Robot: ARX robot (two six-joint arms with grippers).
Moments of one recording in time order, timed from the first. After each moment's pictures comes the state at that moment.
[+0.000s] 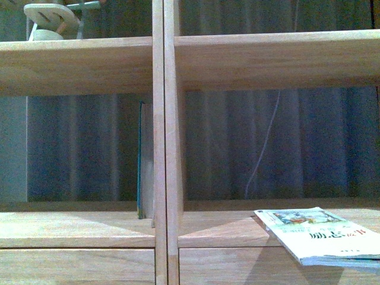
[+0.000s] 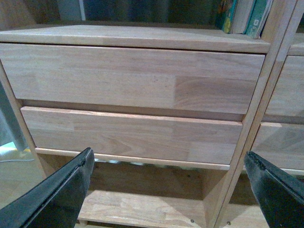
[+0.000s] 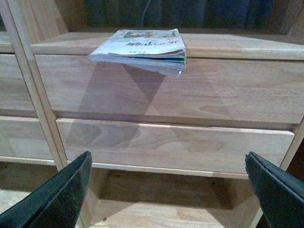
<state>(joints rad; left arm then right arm) 0.00 0.00 0.01 0.00 0.00 0.00 0.00 0.00 0.01 0.00 0.00 0.00</state>
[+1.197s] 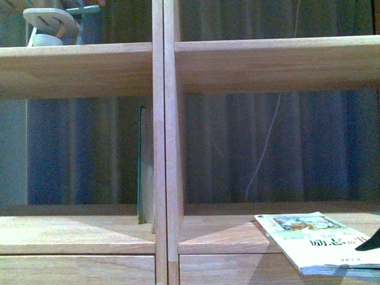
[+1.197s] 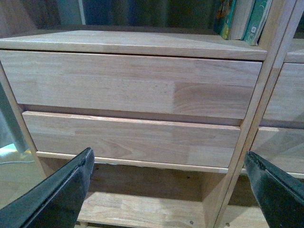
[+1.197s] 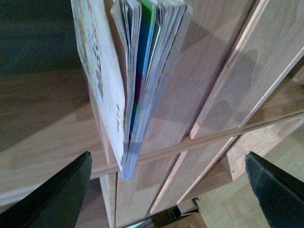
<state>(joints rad) 0.00 0.00 0.01 0.00 0.00 0.00 -0.03 1.36 0.66 0.36 -0.27 1.43</state>
